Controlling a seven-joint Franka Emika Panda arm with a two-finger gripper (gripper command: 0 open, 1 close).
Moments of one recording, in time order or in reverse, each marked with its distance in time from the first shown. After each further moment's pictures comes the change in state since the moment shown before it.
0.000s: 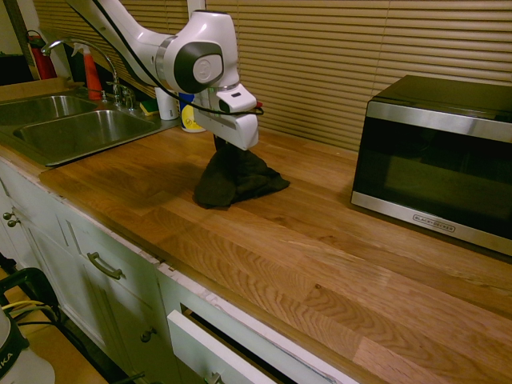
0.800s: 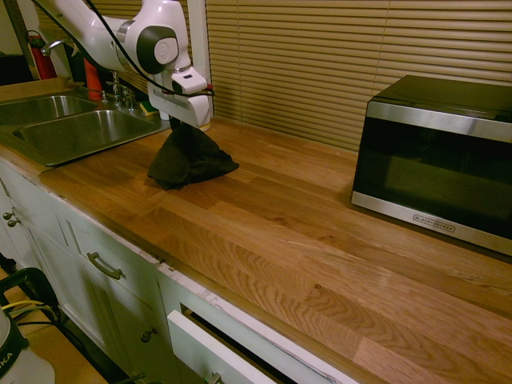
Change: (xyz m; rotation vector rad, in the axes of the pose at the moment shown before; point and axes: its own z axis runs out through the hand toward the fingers) arm -0.114 -0.072 -0.017 0.024 -0.040 -0.093
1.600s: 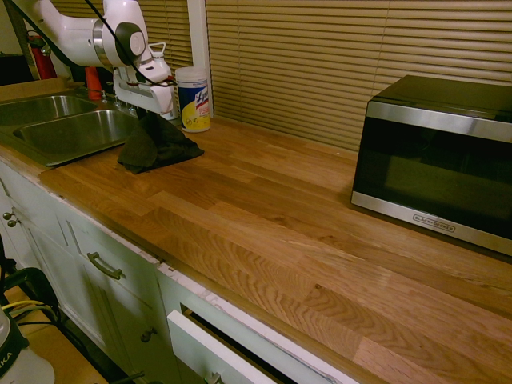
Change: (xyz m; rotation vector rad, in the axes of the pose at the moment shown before) arm -0.103 -0.091 0.012 -0.020 0.006 -0.096
